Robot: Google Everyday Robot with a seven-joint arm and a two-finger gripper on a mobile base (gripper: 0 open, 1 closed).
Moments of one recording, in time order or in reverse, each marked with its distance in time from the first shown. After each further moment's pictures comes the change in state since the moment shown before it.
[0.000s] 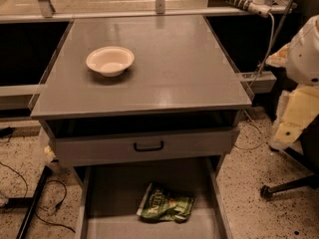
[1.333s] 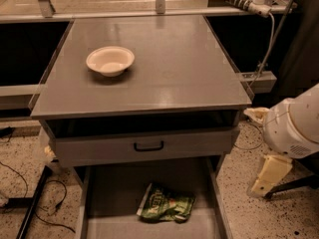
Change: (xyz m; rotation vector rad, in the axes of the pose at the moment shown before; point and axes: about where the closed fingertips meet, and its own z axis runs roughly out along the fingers) arm 0.019 0.051 0.112 -0.014 -0.140 -0.048
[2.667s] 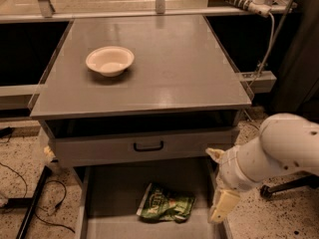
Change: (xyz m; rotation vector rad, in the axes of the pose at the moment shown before) arm -0.006 0.048 0.152 -0.140 -0.126 -0.021
